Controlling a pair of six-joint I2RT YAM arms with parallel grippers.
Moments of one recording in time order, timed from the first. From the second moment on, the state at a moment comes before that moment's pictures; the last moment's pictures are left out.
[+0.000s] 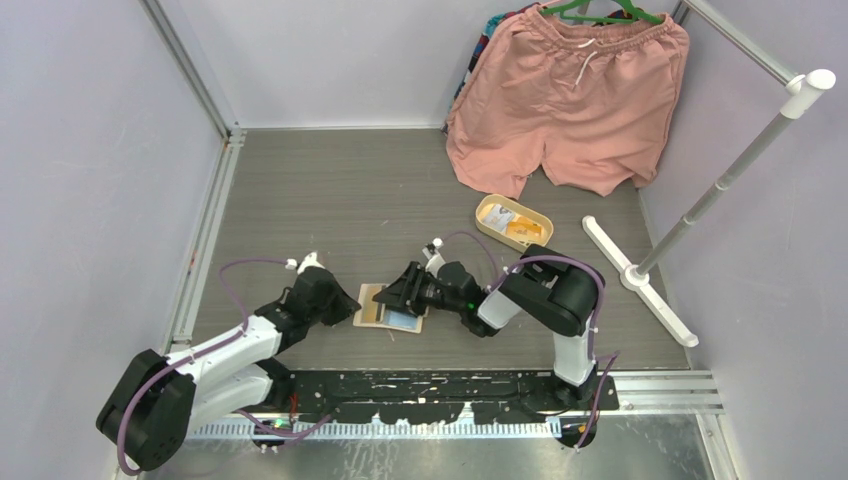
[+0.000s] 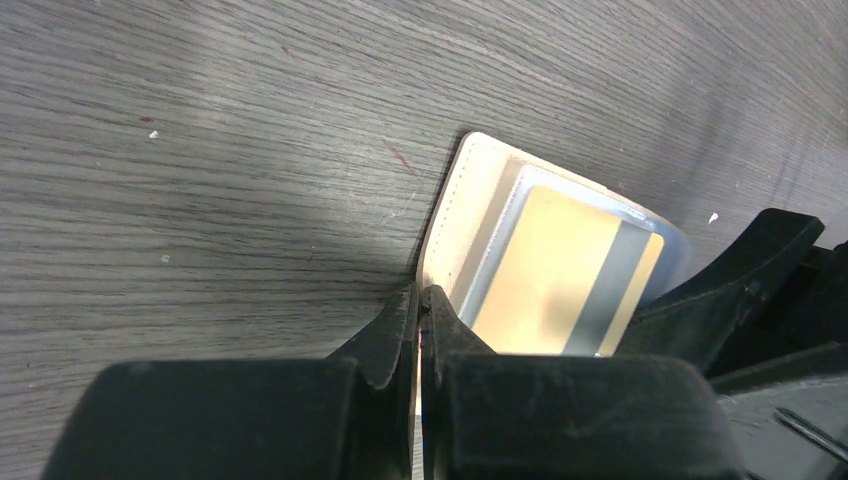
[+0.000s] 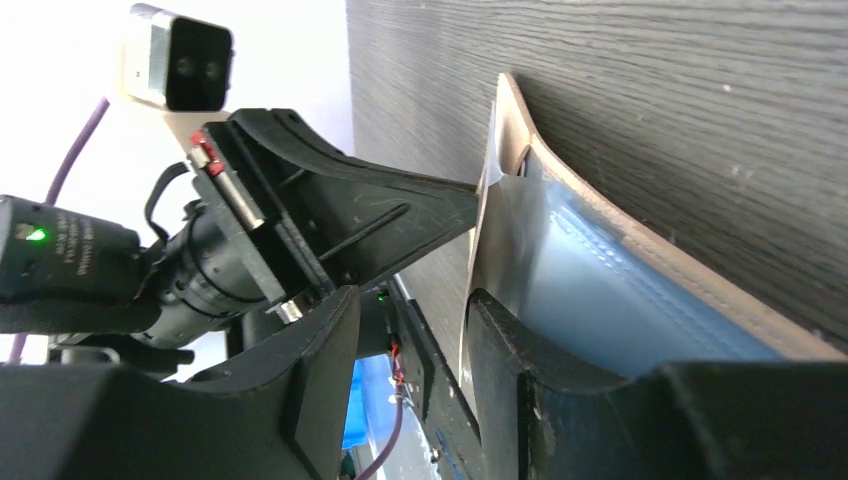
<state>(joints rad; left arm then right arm) -0.57 0.99 0.26 -0.07 -0.06 -0.97 0.92 1.90 0.54 1.08 -0.29 1.34</state>
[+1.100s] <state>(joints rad) -0.57 0.99 0.26 -0.07 -0.06 -0.97 0.93 1.97 0.61 1.05 -0.31 1.36</state>
